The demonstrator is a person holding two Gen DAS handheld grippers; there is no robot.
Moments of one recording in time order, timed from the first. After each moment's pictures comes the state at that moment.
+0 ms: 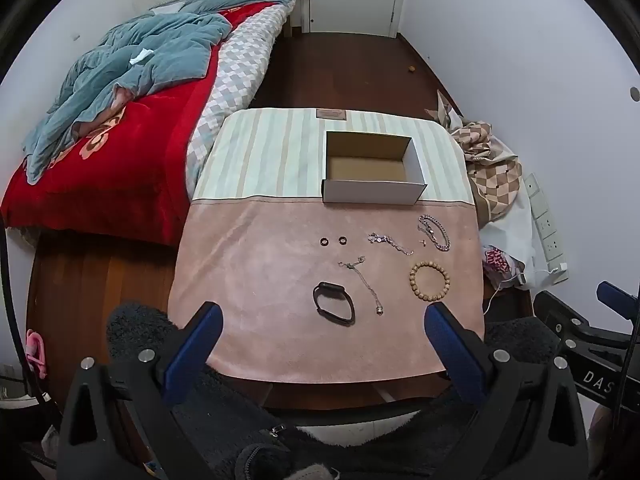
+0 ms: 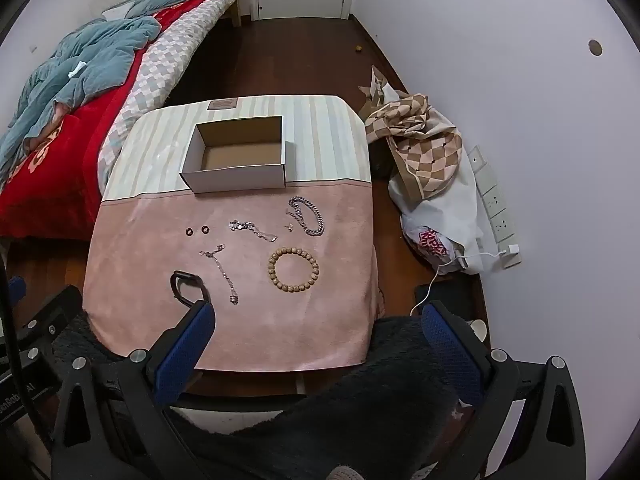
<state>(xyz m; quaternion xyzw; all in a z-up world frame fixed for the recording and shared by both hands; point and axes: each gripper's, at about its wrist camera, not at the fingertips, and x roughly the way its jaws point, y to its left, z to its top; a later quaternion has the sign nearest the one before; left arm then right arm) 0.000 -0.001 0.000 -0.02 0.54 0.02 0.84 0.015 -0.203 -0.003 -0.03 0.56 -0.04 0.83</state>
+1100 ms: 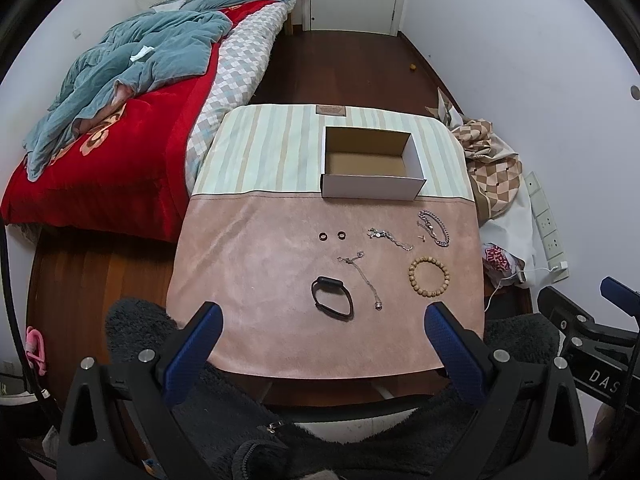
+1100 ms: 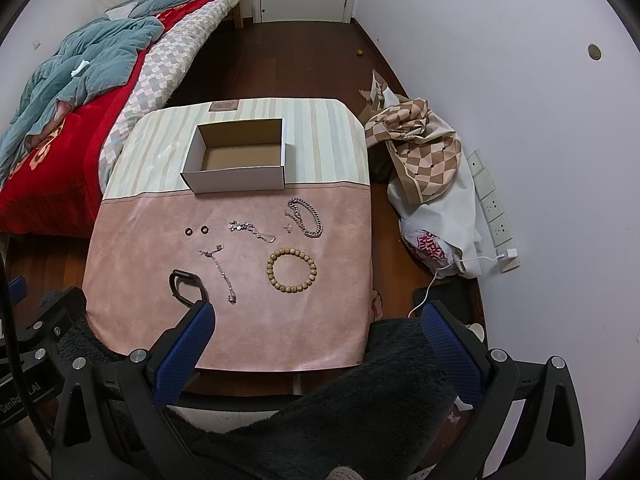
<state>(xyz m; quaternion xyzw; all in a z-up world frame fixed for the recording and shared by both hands) -0.005 -0.002 -0.001 -0.03 0.54 0.02 0.84 0.010 -0.204 0.002 -0.04 0.56 -0.04 0.83</state>
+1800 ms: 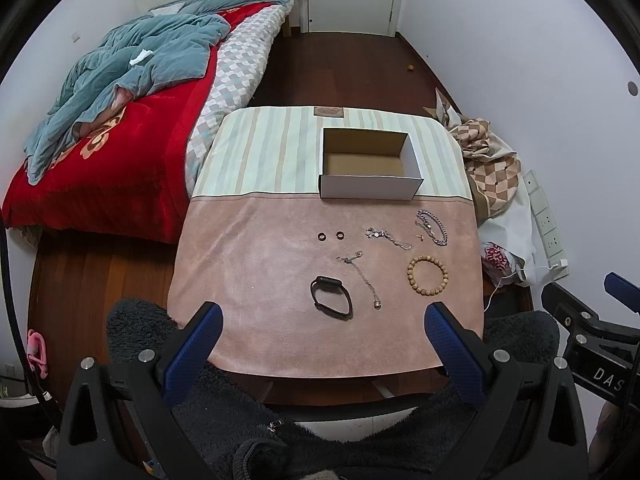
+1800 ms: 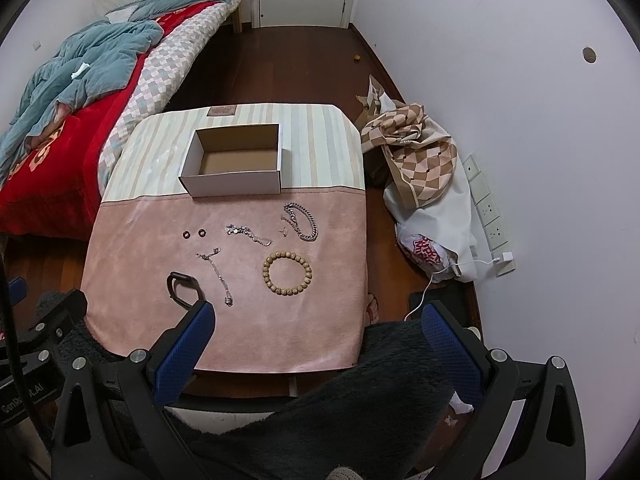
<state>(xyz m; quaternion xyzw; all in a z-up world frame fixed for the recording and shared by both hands) -0.008 -0.006 0.003 -0.02 0.54 0.01 0.84 0.005 -0.208 0.009 -0.04 0.55 -0.04 0.84</state>
